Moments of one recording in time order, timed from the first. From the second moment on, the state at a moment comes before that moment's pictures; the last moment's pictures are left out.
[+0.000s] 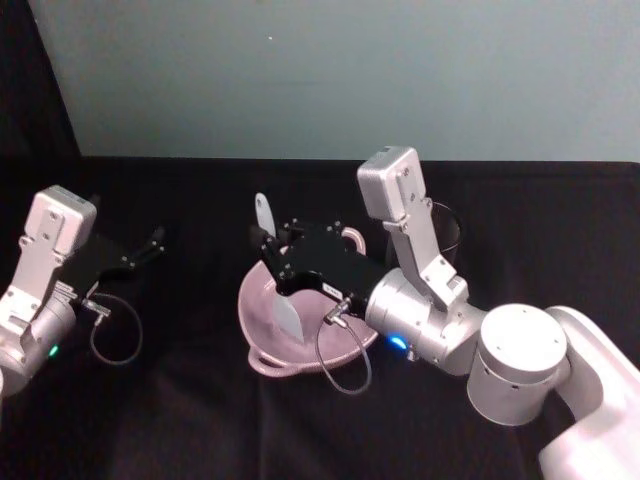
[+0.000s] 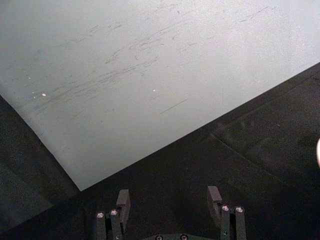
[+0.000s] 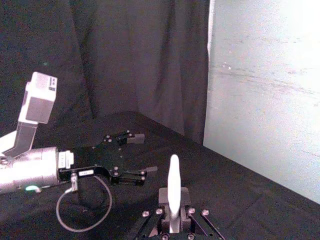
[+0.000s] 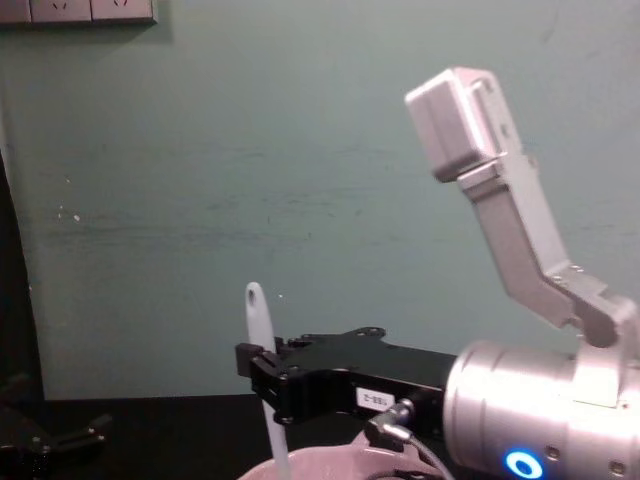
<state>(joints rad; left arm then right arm) -0.20 0.60 0.45 -1.41 -0.25 -0.12 0.03 0.26 0.22 -0.51 -1.56 0.22 0.13 0.38</state>
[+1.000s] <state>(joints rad) -0.20 0.60 0.45 -1.41 -0.25 -0.12 0.03 0.29 0.24 -0.48 -1.53 0.20 0.14 0.36</state>
